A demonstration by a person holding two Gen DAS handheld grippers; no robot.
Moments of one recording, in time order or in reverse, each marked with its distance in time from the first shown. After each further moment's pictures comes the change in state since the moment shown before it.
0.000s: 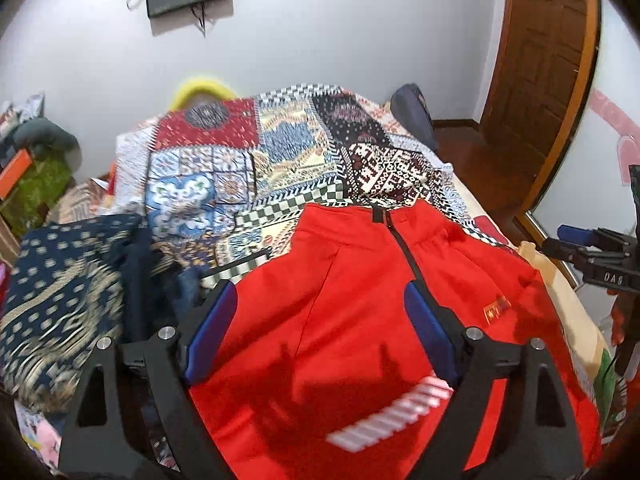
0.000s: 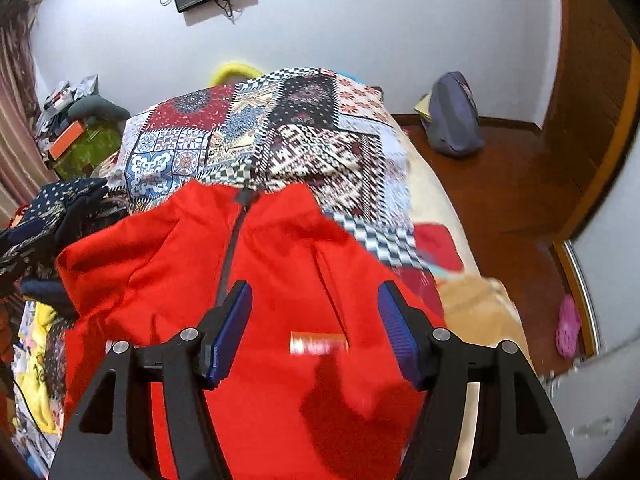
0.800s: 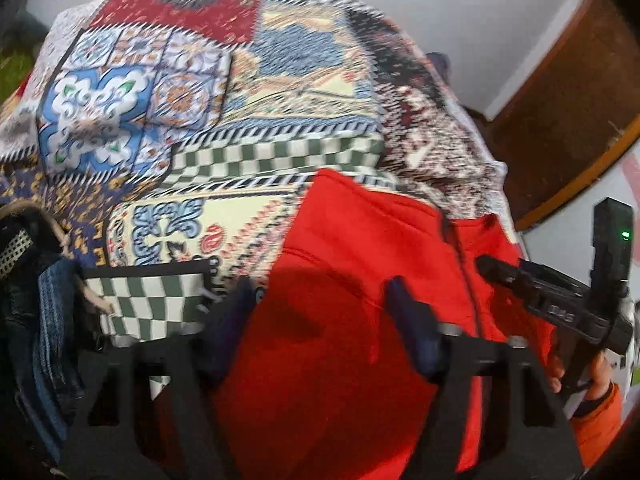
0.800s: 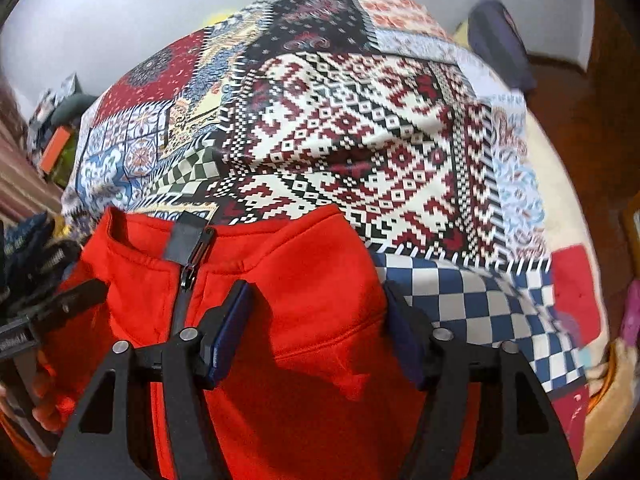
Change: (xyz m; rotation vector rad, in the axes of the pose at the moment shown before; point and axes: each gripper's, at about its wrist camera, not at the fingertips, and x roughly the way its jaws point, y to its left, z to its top) left arm 0.182 0.039 0.016 -0.234 0.195 -0.170; right arm 0.187 0.009 0.050 0.070 0.162 0.129
